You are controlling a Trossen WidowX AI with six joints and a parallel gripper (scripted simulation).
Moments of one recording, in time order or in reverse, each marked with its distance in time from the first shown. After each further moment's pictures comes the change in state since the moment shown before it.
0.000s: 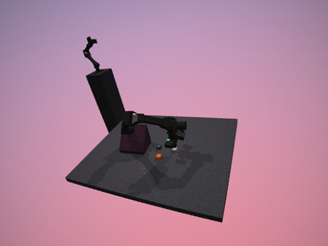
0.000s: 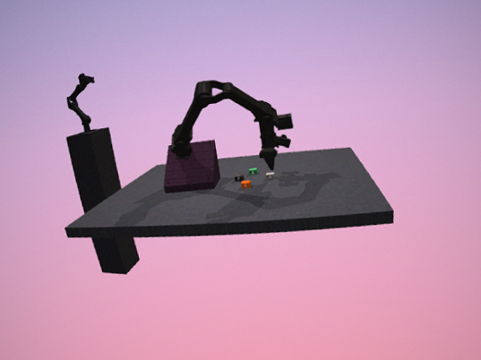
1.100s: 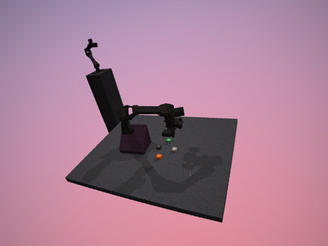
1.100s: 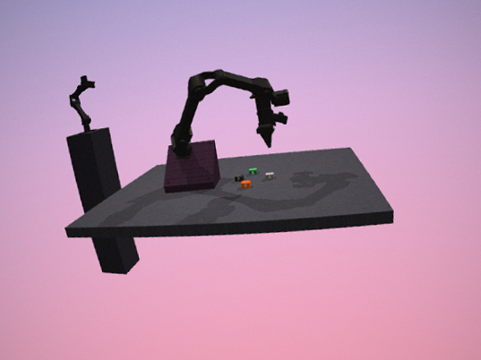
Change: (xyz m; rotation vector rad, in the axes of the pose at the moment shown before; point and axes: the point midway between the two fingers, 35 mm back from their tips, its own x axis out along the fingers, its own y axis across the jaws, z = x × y) arm -0.090 0.003 0.000 -0.013 -0.010 -0.001
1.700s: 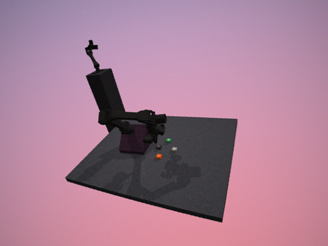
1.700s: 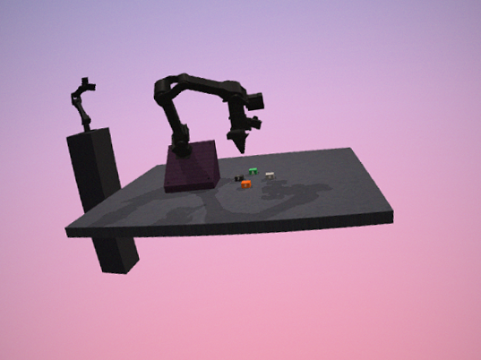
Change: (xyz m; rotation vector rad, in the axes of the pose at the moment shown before) arm -0.006 -0.083 -0.094 0.014 0.018 0.000
